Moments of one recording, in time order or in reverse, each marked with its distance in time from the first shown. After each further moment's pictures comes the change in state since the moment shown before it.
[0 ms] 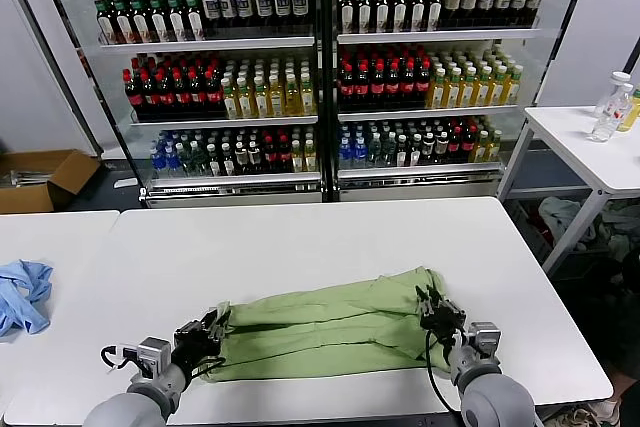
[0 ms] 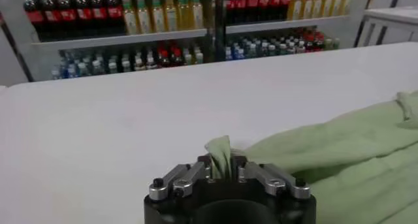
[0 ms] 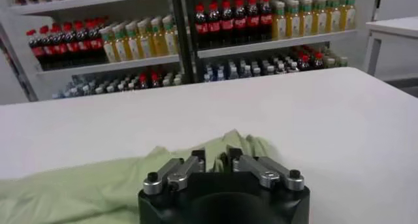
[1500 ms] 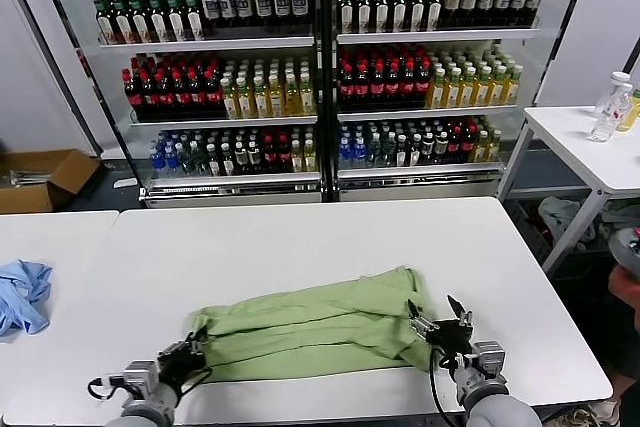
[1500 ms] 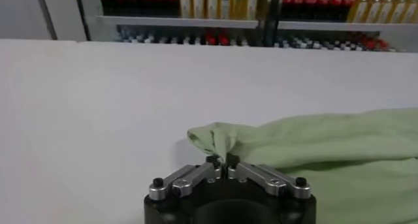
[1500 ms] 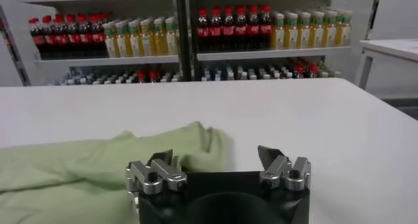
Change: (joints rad) left arm 0.057 -0.096 -0.108 0.076 -0.044 -0.073 -0.046; right arm -0.043 -0.033 -0.001 0.002 -0.042 0.064 0.006
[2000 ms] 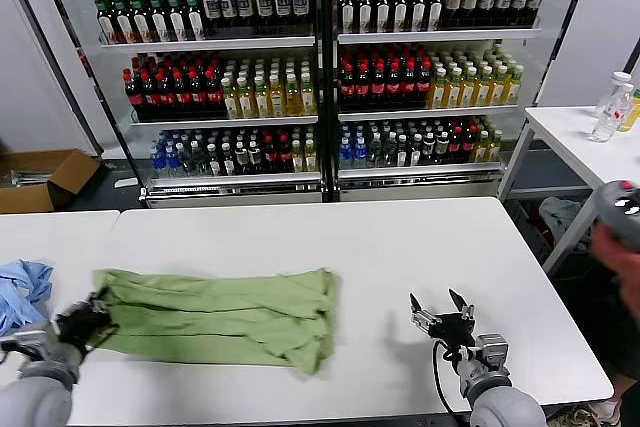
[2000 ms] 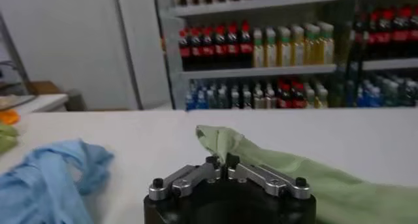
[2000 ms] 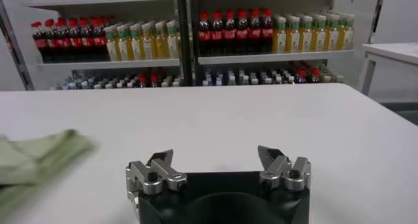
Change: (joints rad) left arm -0.078 0.163 -0.293 0.060 -0.129 -0.002 0.006; right arm 0.019 -0.040 -0.001 -0.008 0.037 0.011 0.001
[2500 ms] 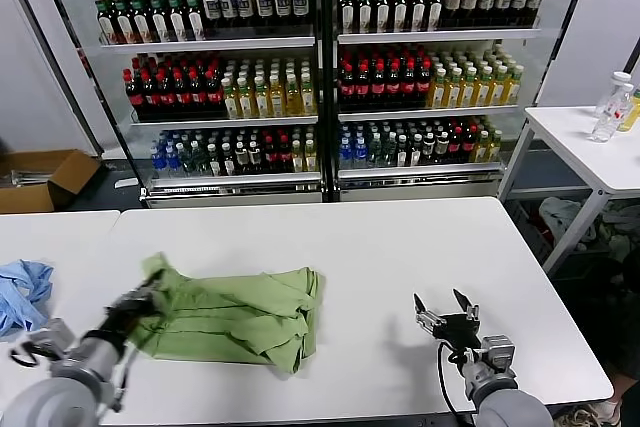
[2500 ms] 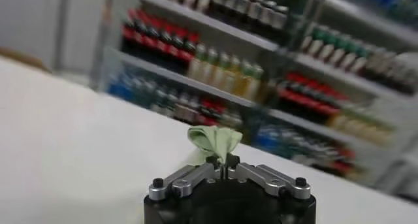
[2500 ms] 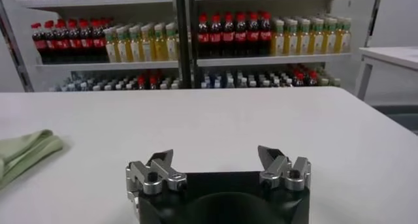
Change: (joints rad) left arm -0.003 -0.146 0.121 -0.213 -0.397 0.068 -0.041; right arm -0.032 -0.008 0.028 0.033 -0.003 -0.004 0.001
